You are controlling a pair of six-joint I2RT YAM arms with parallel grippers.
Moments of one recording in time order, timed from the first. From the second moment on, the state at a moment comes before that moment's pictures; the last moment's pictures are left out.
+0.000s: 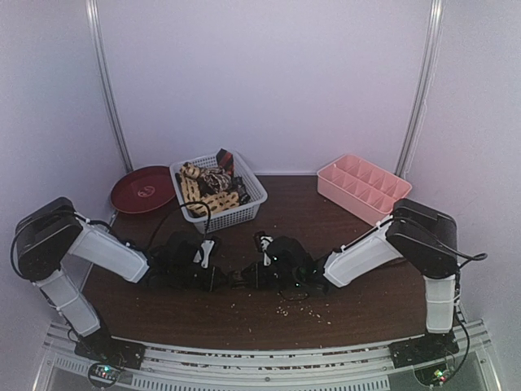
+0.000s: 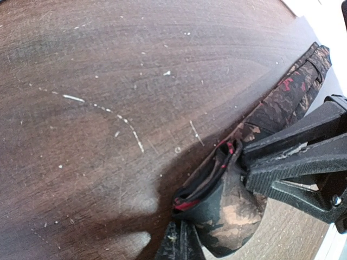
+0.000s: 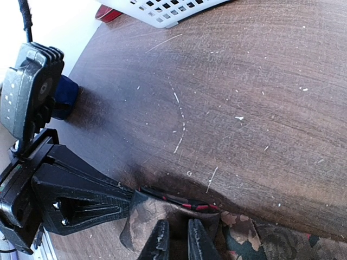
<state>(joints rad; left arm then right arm) -0.82 1.64 0.55 0.33 0.17 -0.54 1.05 2.04 1.00 0.48 0.03 0.77</state>
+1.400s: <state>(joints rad) -0.86 1.71 0.60 0.38 0.16 -0.71 1.02 2.02 0.93 0.54 0.00 0.81</state>
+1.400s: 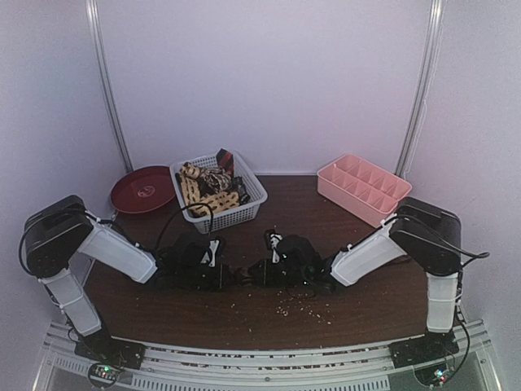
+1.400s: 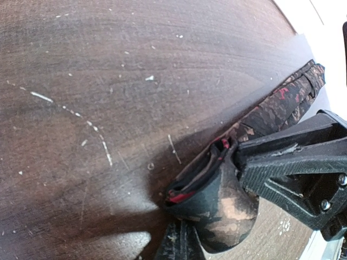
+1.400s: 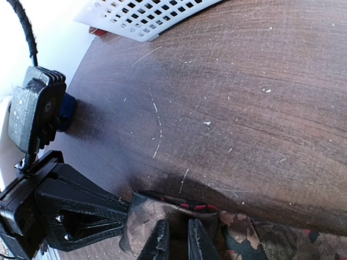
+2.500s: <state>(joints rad) -0.86 1.73 0.60 0.52 0.27 -0.73 0.98 1.96 0.80 0.64 -0.01 0.85</state>
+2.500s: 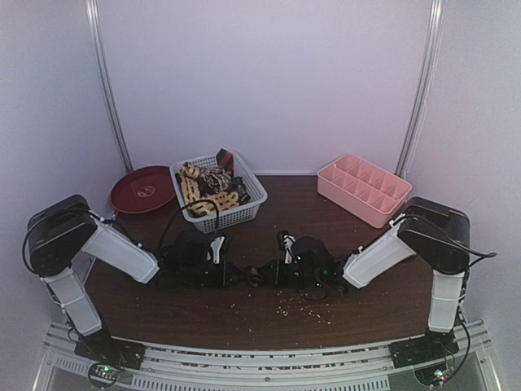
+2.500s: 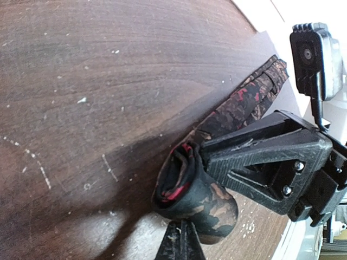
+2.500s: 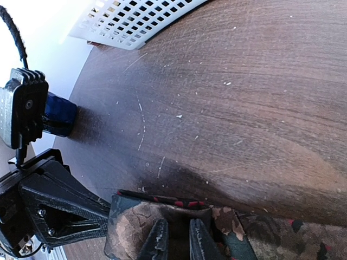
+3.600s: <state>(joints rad) -0.87 1.77 0.67 0.48 0.27 -0.71 0.95 1.97 0.78 0.70 -0.08 0.97</state>
